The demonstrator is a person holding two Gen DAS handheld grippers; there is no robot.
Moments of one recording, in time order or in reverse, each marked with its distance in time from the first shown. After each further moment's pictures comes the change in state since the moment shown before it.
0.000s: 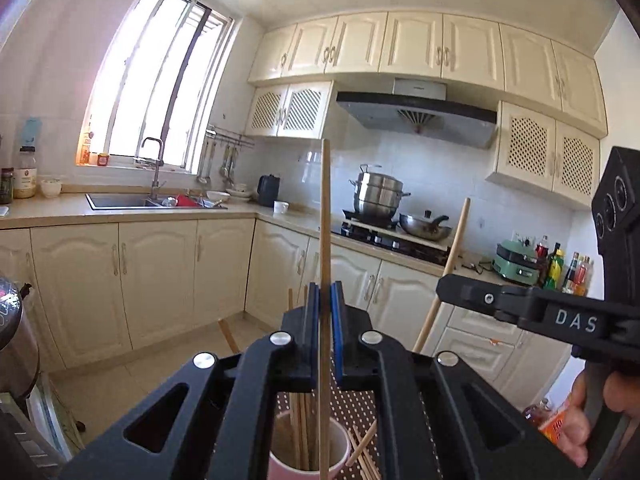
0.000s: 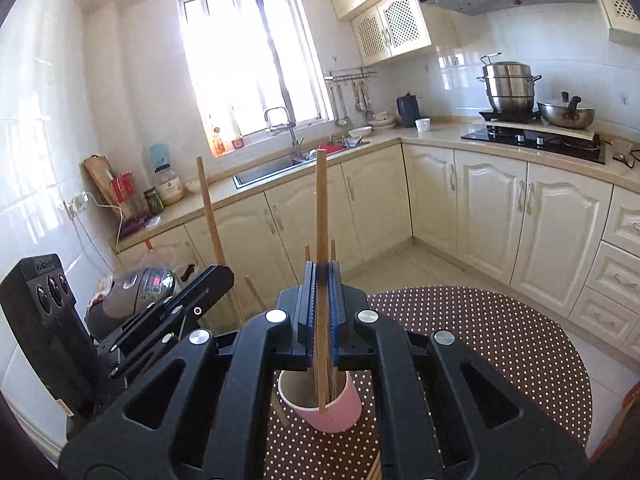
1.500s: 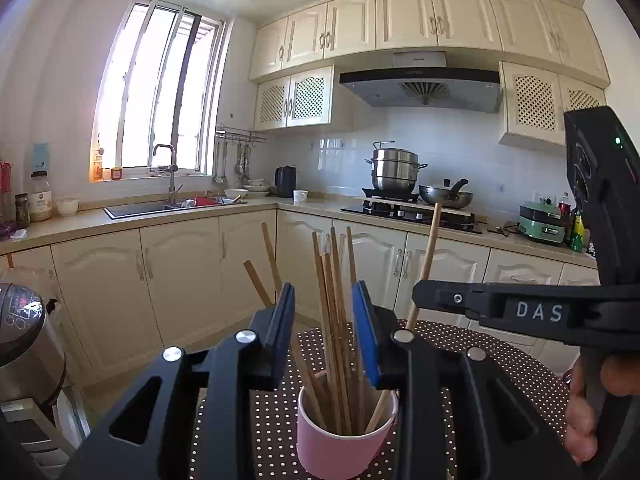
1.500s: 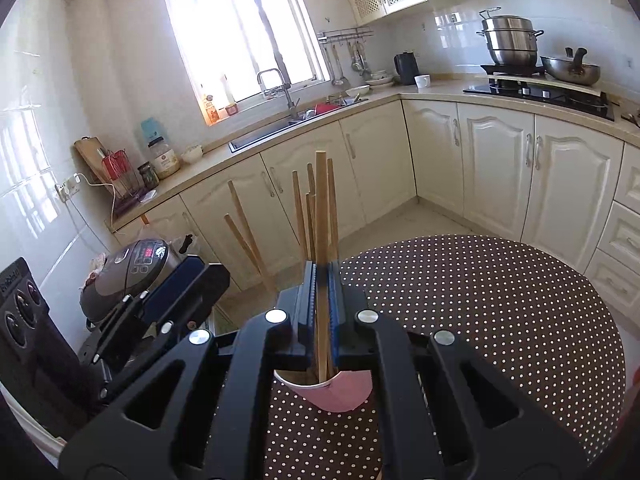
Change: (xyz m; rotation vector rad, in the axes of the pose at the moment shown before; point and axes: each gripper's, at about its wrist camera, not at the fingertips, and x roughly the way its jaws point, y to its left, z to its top) left arm -0.001 0.009 -0.052 0.132 0.058 0.094; right arm 0.047 -0.010 -0.050 0.049 0.138 0.008
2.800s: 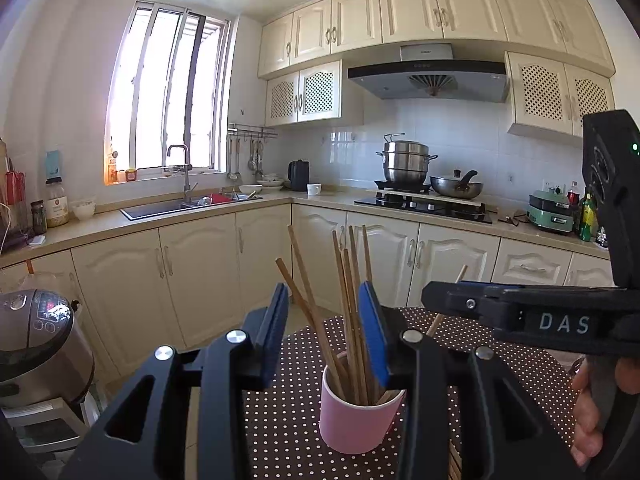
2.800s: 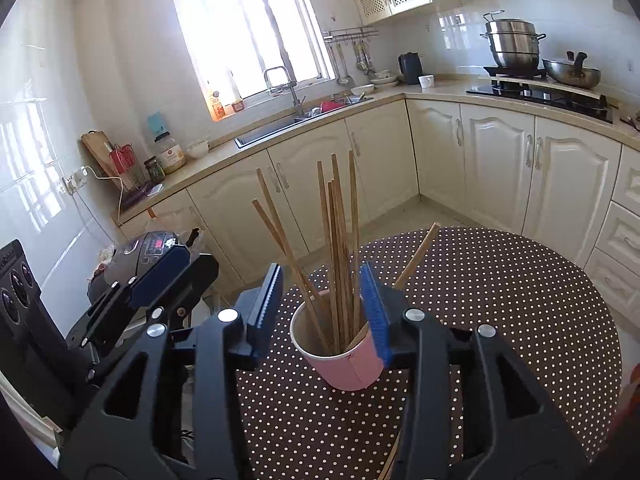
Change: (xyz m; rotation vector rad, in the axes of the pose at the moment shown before) left arm -0.037 0.004 0.014 0.027 0.036 0.053; right arm -0.030 0.018 -0.009 -0.011 0.012 0.003
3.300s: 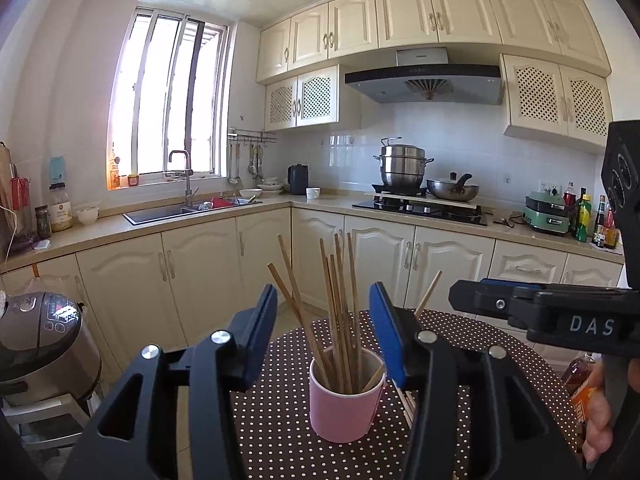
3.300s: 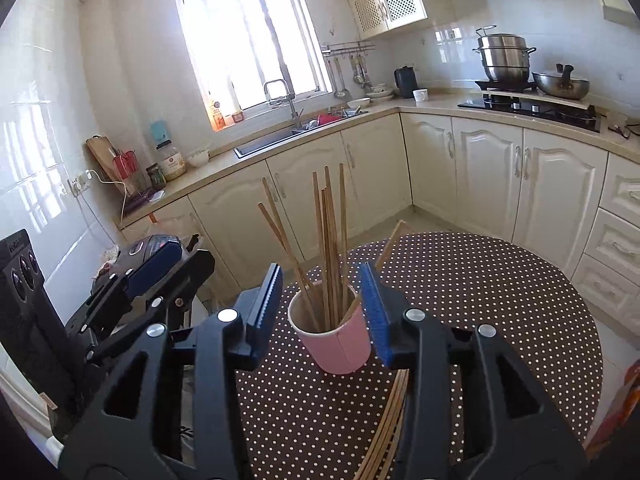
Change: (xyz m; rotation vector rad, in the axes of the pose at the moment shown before) left arm -0.033 -0.017 0.009 0.008 -0.007 0.001; right arm -0.051 -0.004 -0.011 -0.014 -0.040 -0.023
